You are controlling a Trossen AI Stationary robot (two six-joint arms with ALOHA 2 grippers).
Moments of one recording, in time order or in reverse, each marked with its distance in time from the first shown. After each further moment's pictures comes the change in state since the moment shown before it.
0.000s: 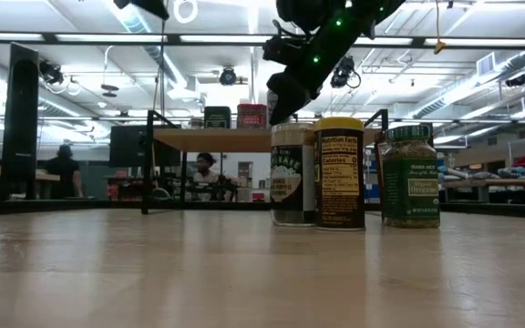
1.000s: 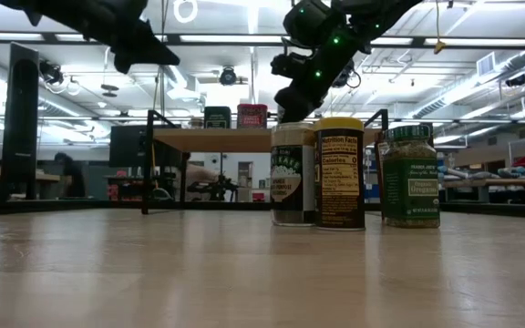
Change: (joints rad) left arm 0.000 -0.316 -0.818 0.876 0.106 -0.099; right arm -0.145 0.000 0.000 0.035 -0.030 -0.098
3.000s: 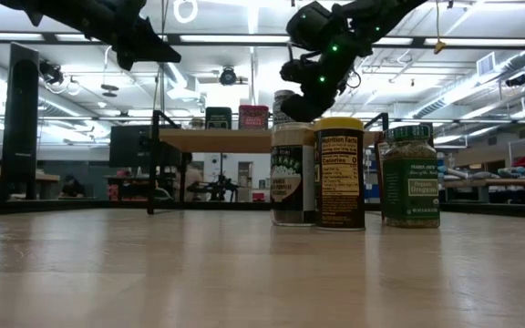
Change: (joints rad) left arm 0.000 0.000 0.000 0.014 0.025 0.067; right arm -0.025 -0.006 0.000 -0.028 0.260 0.094
